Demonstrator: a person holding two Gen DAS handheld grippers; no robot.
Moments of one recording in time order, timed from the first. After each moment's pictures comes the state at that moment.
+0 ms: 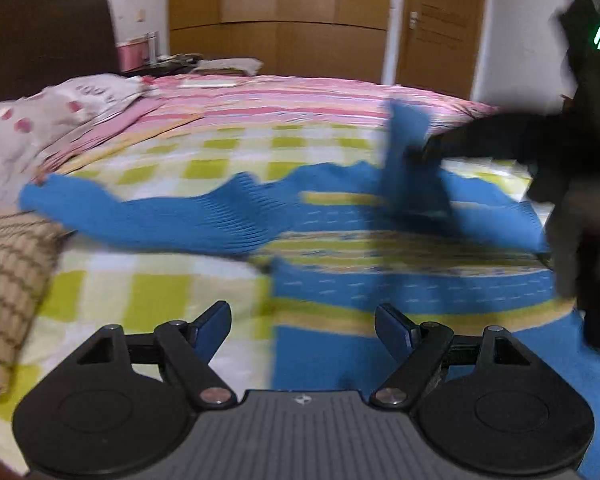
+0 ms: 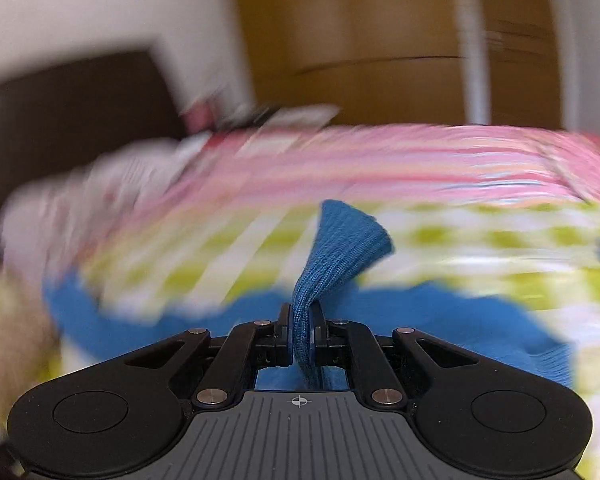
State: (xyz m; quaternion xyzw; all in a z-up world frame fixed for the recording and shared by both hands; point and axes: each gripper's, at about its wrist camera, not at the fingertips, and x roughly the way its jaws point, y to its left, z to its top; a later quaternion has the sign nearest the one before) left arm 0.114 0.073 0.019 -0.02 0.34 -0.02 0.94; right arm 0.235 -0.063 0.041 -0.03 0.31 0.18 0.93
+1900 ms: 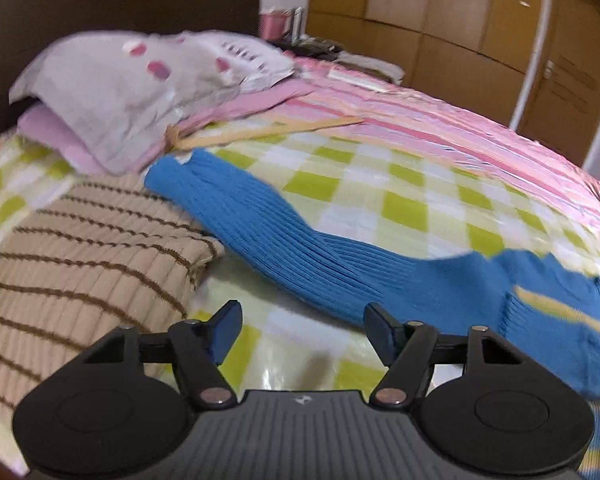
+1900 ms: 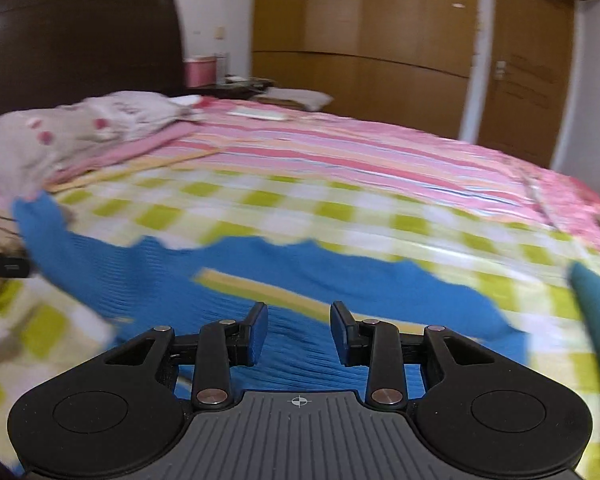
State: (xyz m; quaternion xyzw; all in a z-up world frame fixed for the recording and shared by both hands) left arm 0.189 0.221 0.014 -0.14 0.35 0.14 0.92; right arm 0.205 -0.065 0.061 -0.07 0.30 0.15 0.94
